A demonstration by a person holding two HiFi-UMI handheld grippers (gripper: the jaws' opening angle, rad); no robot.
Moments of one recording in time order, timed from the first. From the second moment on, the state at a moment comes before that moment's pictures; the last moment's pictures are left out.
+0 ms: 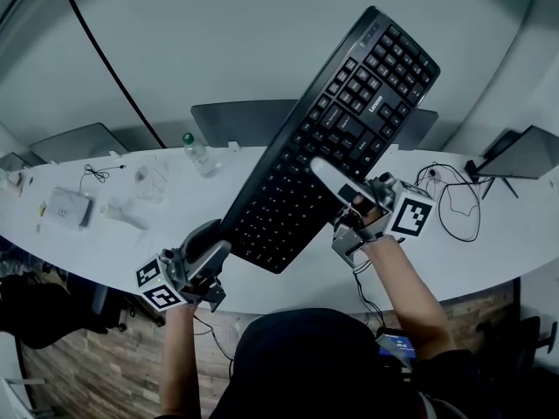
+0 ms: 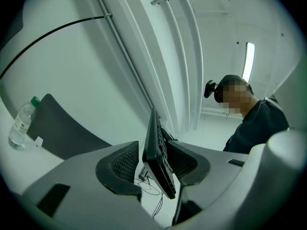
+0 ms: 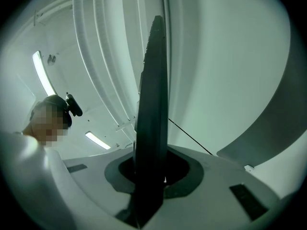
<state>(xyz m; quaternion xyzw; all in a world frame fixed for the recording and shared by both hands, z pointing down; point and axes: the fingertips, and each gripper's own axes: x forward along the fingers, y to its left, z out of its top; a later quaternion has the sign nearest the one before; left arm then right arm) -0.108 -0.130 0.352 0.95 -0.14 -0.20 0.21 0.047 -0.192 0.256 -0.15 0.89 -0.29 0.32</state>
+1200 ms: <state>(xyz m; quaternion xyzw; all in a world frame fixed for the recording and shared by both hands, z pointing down) -0.003 -0.103 0.396 0.98 0.04 0.12 0.15 0.004 -0.172 0.293 -0.06 0.95 -0.25 0.19</state>
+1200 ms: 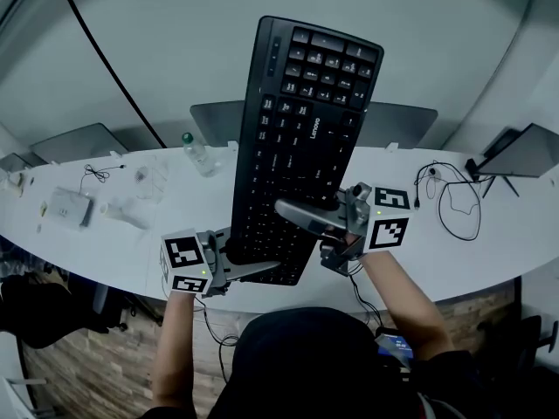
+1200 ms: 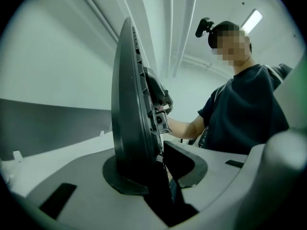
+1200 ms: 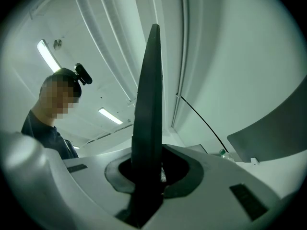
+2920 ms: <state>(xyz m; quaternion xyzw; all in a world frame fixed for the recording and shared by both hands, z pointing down) -0.075 -0.171 0.411 0.95 -0.20 0.25 0.03 0.030 -0.185 0.306 -0.22 0.97 -0.06 0.00</state>
